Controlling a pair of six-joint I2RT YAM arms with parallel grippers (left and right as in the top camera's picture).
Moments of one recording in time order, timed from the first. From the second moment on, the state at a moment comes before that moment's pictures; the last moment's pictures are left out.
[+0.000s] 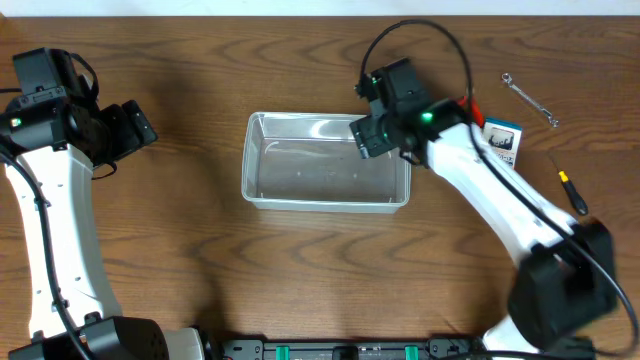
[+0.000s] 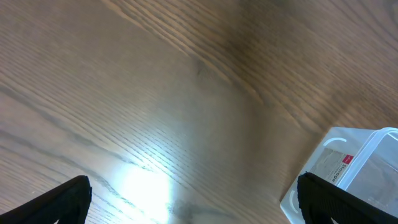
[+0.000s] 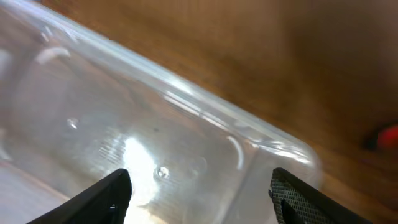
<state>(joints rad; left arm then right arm) 0.31 1.52 1.55 -1.18 -0.01 -0.23 0.45 1.73 1.41 -0.69 0.01 0.06</state>
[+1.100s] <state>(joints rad) 0.31 1.52 1.55 -1.20 -0.01 -0.23 -0.12 1.98 1.44 -0.90 0.14 0.51</state>
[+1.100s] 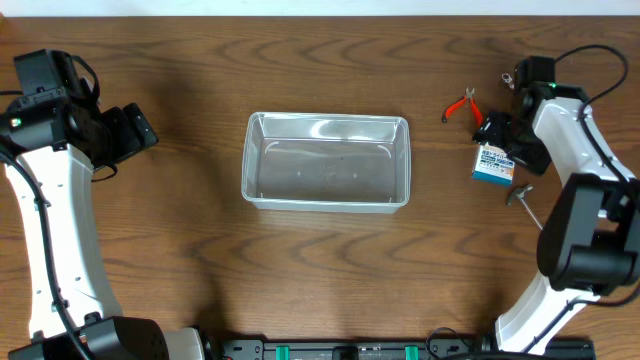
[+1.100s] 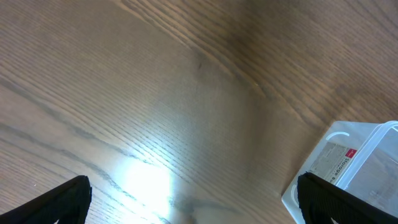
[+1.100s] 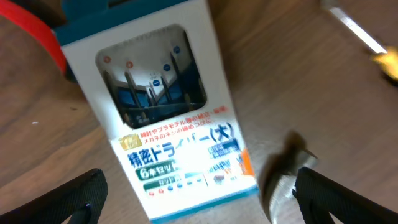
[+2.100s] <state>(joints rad) 0.31 1.52 1.55 -1.23 -0.01 -0.23 -0.16 2.09 1.43 -0.82 0.06 0.27</state>
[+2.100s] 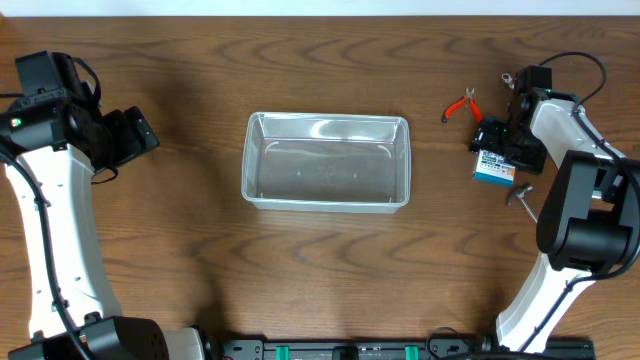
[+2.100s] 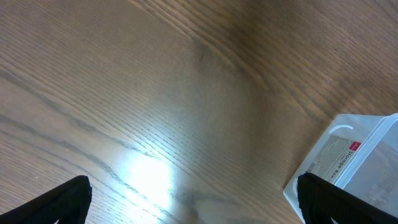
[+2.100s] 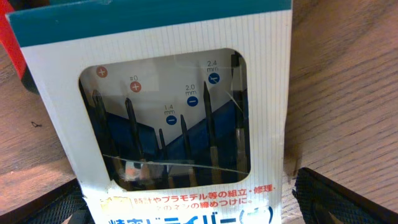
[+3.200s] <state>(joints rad) 0.31 1.52 1.55 -1.23 -0.01 -0.23 -0.16 2.09 1.43 -0.80 0.04 0.26</state>
